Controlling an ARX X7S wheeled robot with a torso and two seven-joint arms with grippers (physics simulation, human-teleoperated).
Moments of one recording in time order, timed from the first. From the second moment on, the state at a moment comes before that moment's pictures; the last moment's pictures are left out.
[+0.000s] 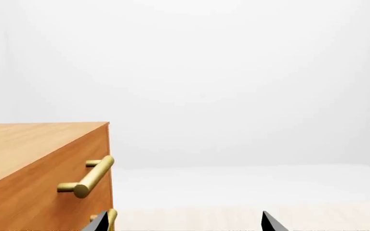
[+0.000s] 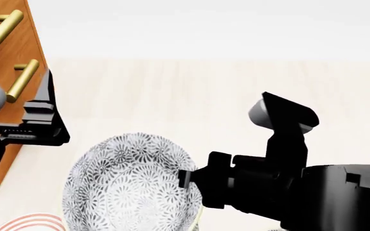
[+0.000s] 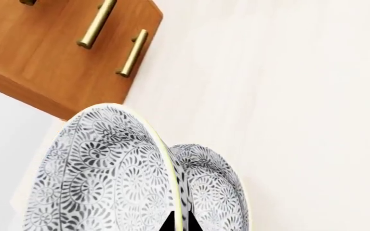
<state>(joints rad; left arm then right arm) -0.63 -0.29 0.12 0.65 -0.57 -0.97 -0.44 0.94 0.44 -0.08 0.21 2.02 1.44 0.92</state>
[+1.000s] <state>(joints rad) -0.61 -0.30 0.13 0.64 -0.58 -0.94 -0.45 0.93 0.43 -0.24 0.35 1.65 1.43 0.50</state>
